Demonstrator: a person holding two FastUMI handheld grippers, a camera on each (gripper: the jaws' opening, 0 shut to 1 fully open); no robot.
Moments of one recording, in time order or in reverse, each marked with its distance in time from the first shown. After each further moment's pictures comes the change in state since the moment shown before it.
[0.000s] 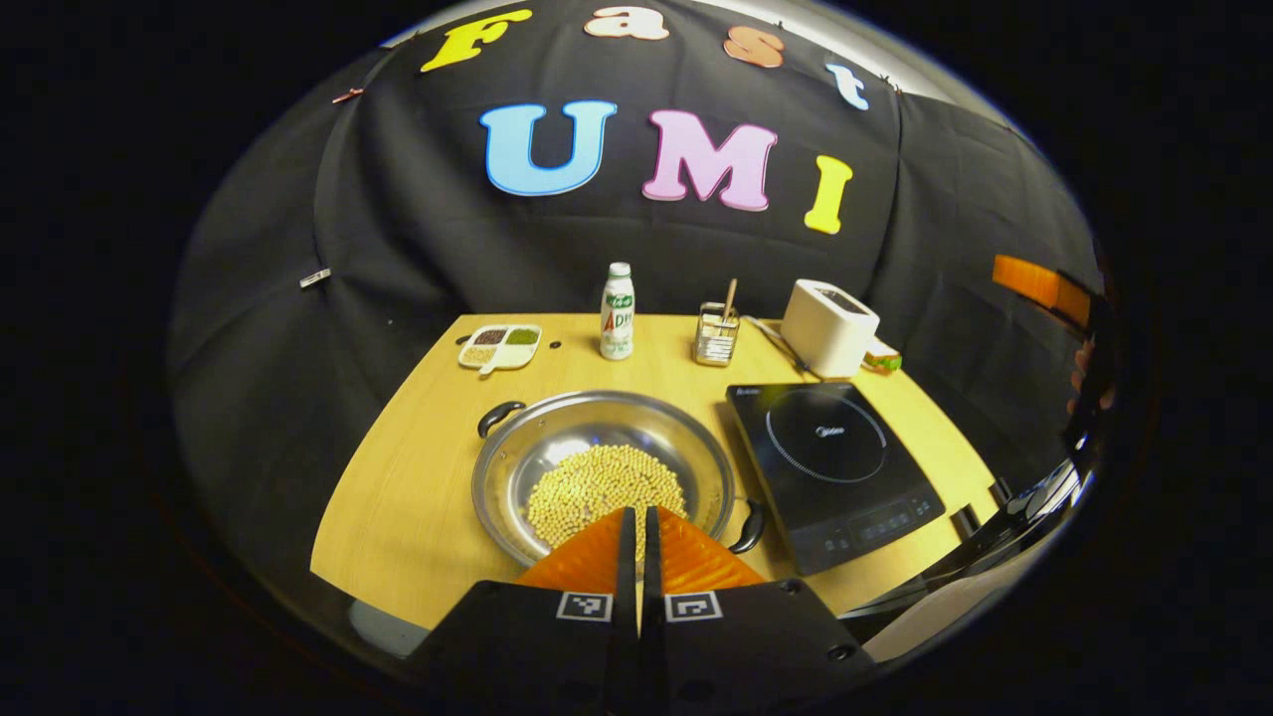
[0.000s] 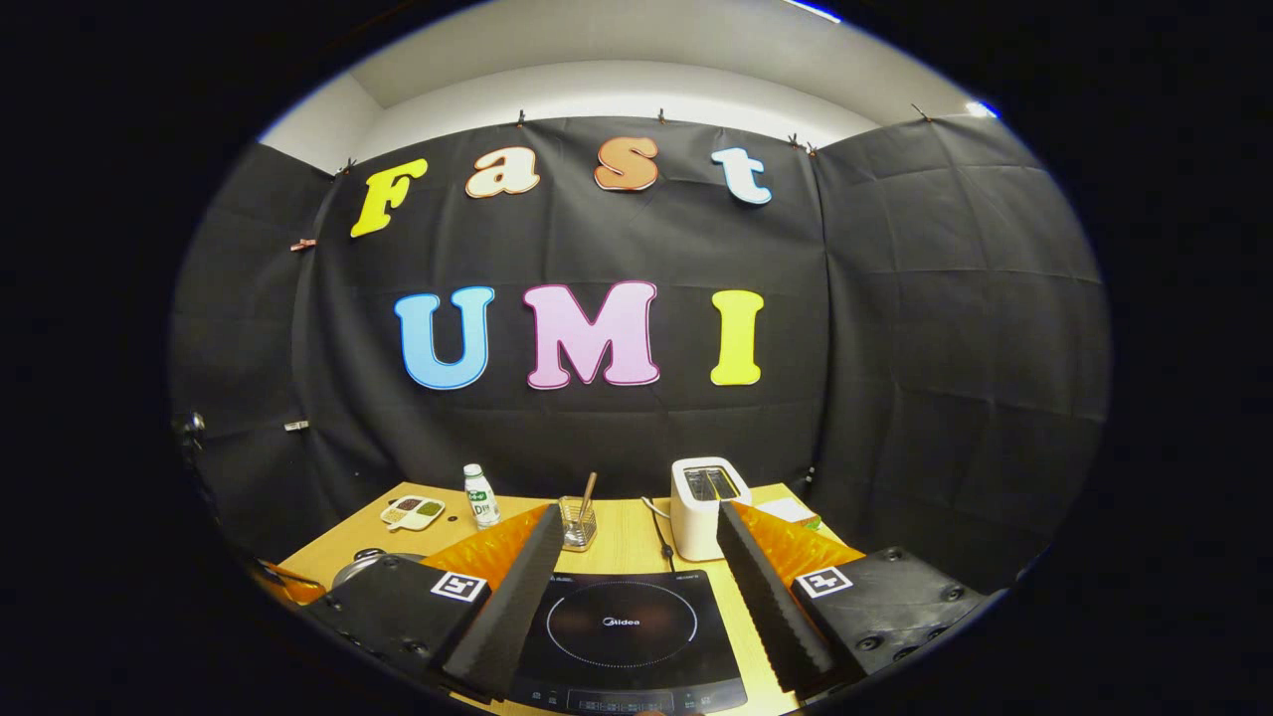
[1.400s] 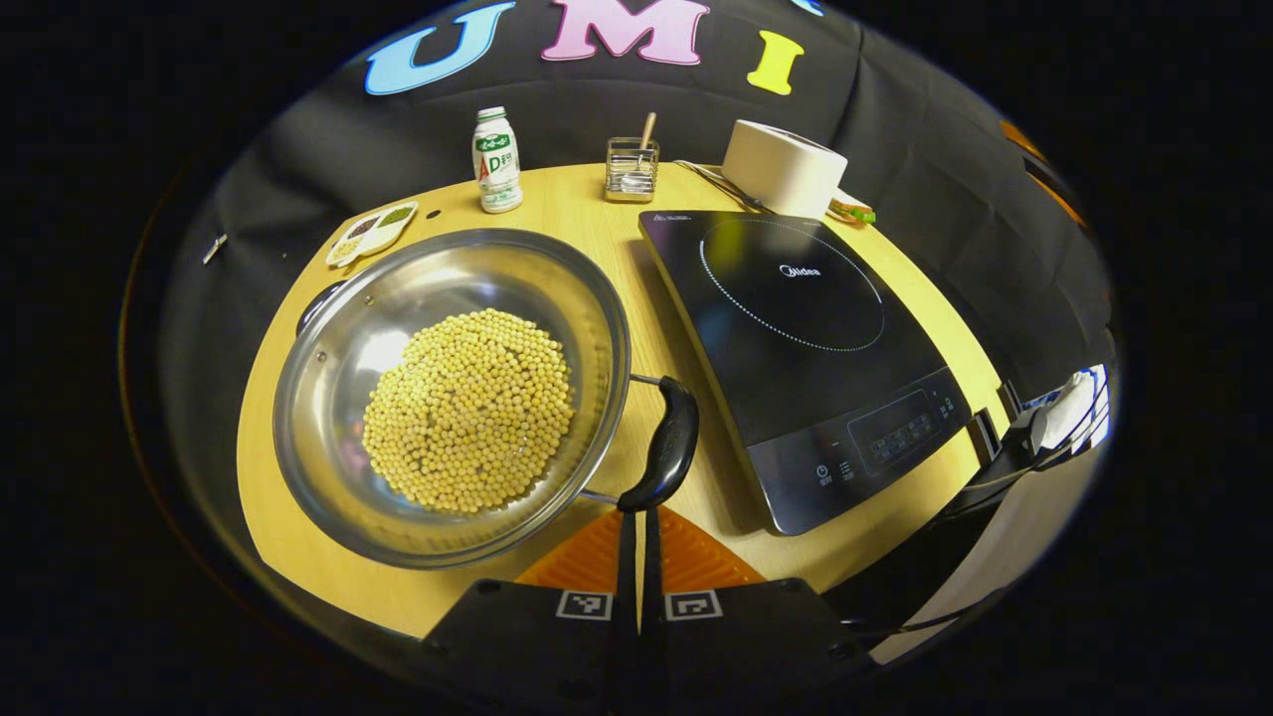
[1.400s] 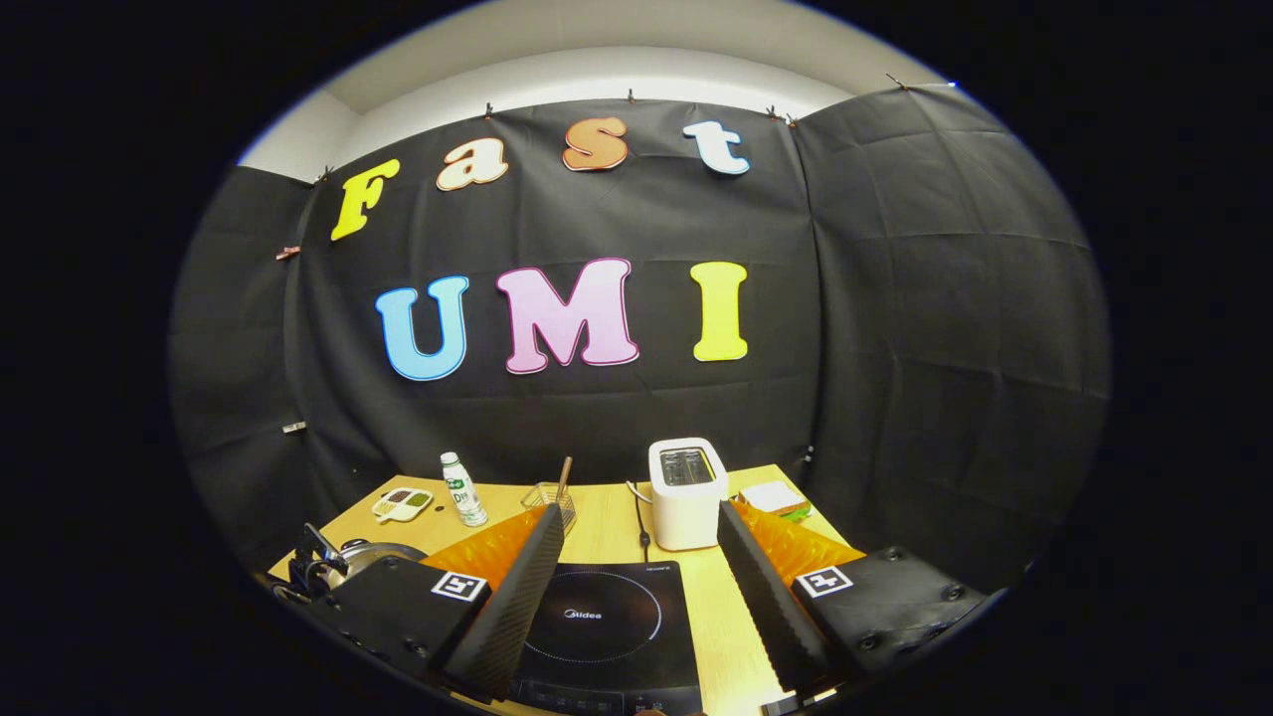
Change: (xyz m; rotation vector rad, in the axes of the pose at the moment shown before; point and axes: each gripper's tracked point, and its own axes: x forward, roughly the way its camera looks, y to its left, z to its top) left arm 0.098 -0.101 -0.091 0.107 0.363 -0.168; right arm 0.021 -0.070 -0.016 0.045 0.051 0.003
